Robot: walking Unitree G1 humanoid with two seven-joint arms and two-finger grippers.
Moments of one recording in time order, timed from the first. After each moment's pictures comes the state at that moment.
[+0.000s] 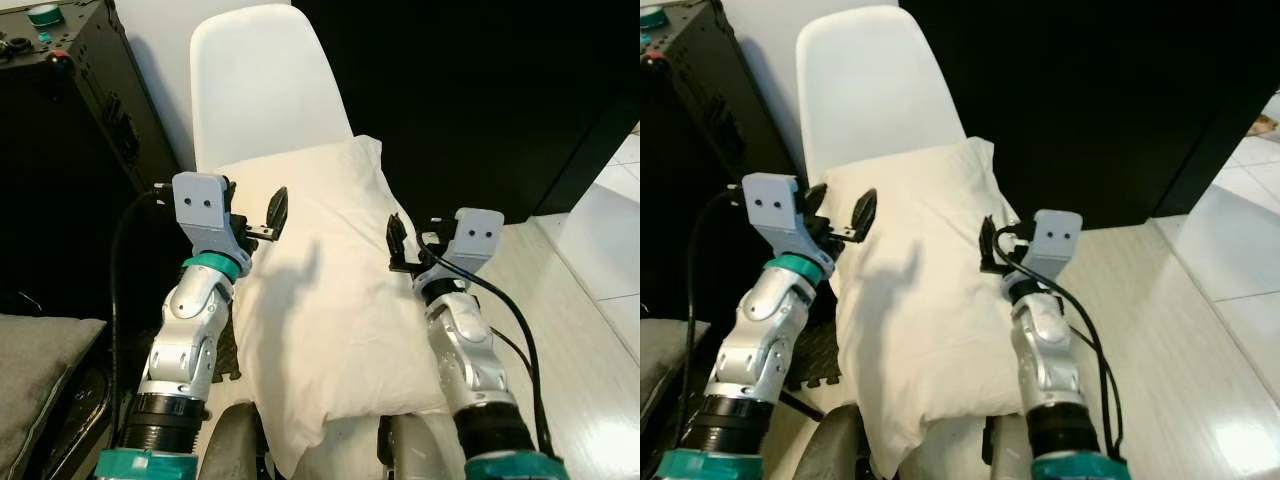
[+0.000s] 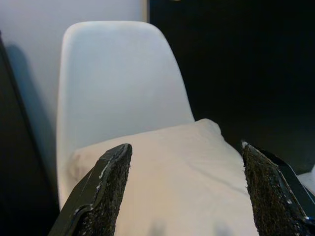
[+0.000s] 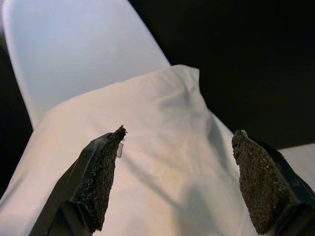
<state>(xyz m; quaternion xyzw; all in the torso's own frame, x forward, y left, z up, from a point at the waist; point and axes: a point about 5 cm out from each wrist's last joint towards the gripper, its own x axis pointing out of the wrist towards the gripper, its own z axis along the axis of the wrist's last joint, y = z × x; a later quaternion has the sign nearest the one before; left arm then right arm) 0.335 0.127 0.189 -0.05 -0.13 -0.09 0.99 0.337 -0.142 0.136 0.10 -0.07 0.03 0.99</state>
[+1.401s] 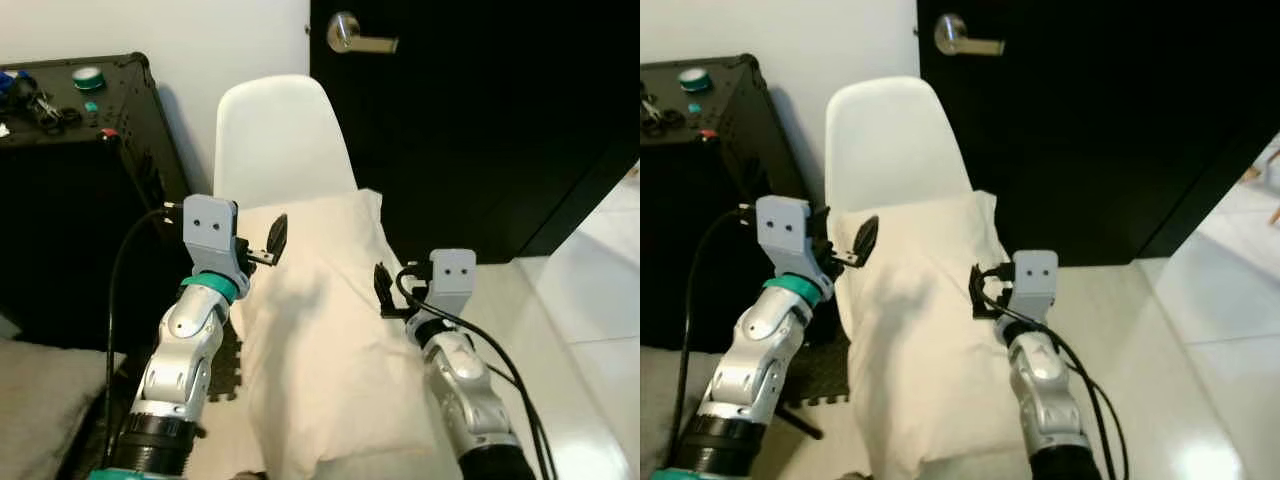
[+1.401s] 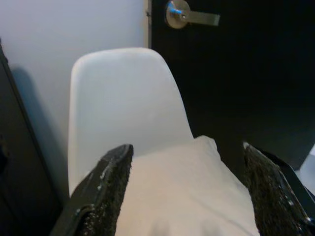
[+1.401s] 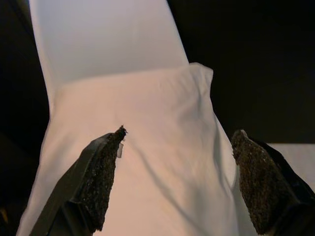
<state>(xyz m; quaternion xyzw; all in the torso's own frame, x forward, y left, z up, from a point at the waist) 0.319 0.131 0.160 0.00 -0.08 -0.12 0.99 0.312 -0.140 0.087 0.04 0.04 0.06 1.00</state>
